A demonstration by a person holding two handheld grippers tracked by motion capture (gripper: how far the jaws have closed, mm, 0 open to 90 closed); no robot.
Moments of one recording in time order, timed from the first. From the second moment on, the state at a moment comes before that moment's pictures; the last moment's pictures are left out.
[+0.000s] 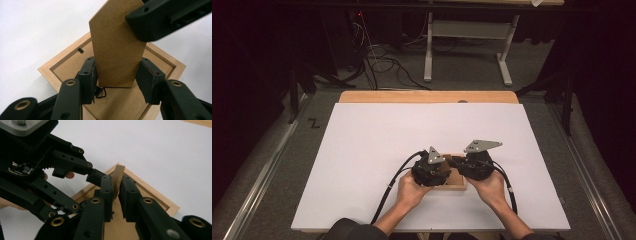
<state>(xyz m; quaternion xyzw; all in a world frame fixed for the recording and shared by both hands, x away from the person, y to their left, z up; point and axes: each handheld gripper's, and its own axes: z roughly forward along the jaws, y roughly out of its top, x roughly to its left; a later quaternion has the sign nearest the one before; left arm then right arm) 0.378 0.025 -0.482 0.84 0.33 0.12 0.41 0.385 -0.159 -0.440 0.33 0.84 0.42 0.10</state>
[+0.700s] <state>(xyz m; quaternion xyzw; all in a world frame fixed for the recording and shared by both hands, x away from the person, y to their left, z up) 0.379 0.030 -0.478 0.84 0.32 0.12 0.42 0.386 -0.157 -0.436 0.31 0.84 0.43 0.08</state>
